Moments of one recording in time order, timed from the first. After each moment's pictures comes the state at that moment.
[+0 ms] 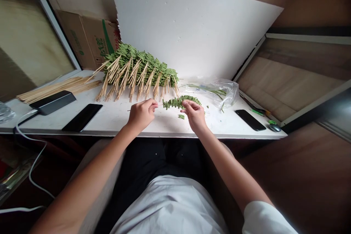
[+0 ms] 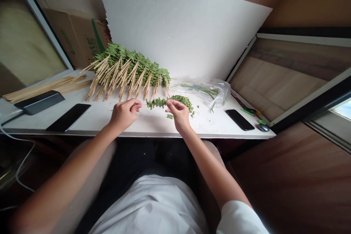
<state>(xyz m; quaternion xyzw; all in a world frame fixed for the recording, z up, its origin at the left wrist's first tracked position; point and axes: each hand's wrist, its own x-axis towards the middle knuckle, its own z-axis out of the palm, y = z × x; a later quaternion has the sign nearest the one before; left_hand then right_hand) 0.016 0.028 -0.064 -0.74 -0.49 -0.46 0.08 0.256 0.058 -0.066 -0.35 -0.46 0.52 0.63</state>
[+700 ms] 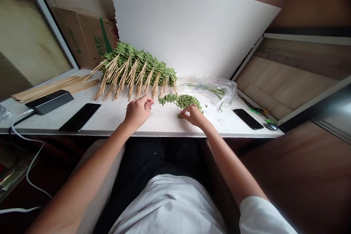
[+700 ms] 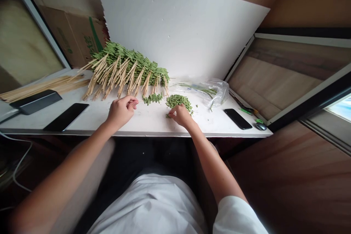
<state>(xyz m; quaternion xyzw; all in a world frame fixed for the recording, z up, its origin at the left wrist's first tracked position) 0.005 0.038 -0.064 -0.71 -0.54 -0.46 0.01 0.317 0.107 -0.102 -0.44 -0.82 0.16 0.32</state>
